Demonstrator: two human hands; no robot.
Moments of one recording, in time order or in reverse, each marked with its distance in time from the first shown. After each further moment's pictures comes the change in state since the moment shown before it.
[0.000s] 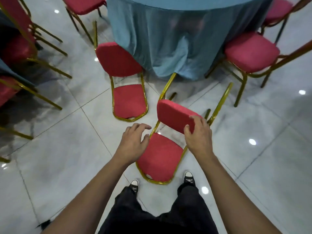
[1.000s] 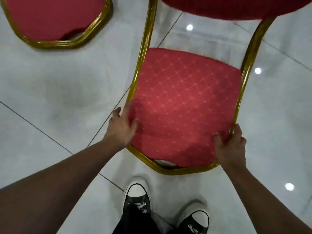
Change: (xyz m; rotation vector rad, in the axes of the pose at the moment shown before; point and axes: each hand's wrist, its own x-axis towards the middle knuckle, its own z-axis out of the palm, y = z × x) left_hand 0.210 -0.546 0.536 0.107 -0.366 -0.093; right_hand -0.104 0.429 0.640 0.119 0.023 0.832
